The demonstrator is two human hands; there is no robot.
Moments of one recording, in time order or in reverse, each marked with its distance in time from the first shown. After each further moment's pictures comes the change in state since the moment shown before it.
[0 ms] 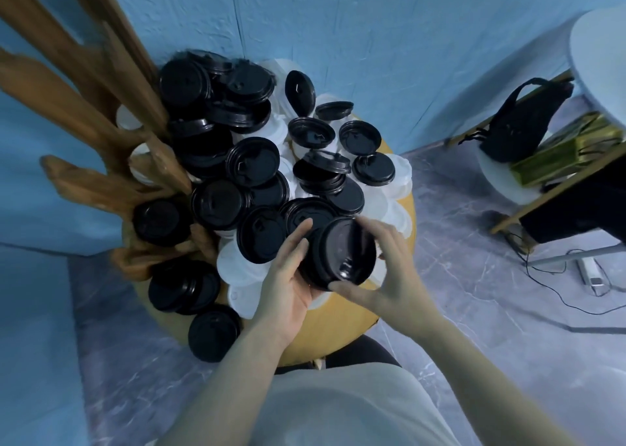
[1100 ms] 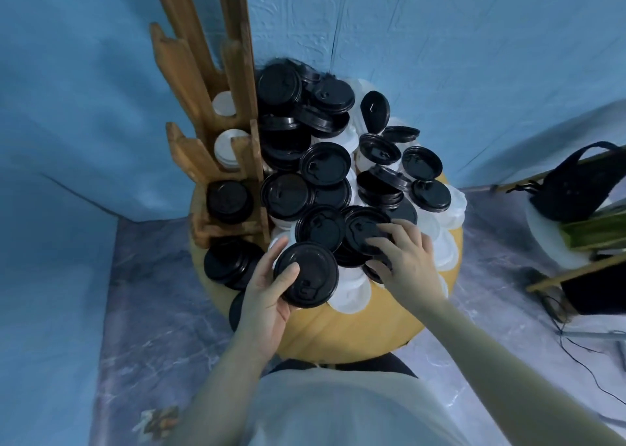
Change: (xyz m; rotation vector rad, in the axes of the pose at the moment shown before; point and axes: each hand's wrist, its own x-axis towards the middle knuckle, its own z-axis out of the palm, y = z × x) left_hand -0.045 0.016 -0.077 -0.088 0.205 0.259; right_hand 0.050 0.029 0.047 -0.628 -0.006 -0.295
